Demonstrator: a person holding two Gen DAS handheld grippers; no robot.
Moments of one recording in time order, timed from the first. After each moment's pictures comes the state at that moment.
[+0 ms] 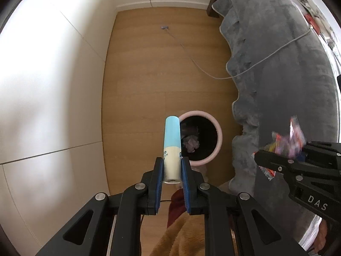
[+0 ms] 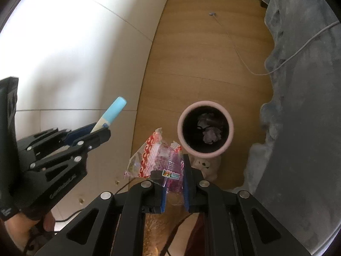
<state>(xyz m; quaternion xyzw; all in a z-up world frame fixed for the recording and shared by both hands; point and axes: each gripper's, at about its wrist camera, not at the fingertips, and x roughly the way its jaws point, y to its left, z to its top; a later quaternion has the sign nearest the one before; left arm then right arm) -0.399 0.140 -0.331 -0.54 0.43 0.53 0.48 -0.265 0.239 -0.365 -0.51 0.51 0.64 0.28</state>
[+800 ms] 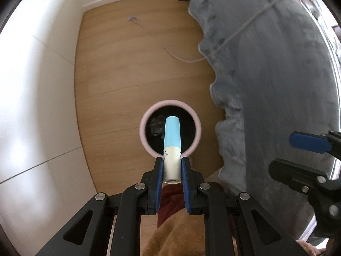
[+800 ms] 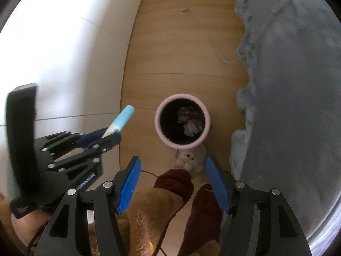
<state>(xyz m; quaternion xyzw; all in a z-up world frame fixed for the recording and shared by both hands) -0.343 0.161 -0.377 -0.54 0.47 0.46 0.53 -0.221 0.235 -0.351 -0.51 0.52 0.60 0.33</state>
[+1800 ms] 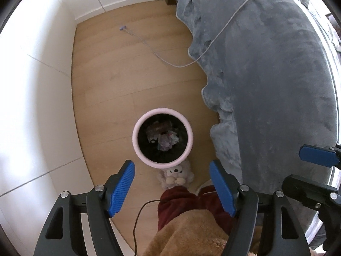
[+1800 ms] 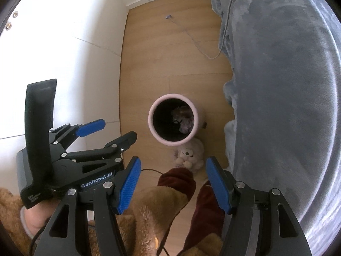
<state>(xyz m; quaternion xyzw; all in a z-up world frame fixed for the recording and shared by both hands) -0.306 0.172 -0.363 -0.50 0.49 0.46 0.54 -0.169 0.221 -0.340 -0.46 0.55 0.59 0.36</state>
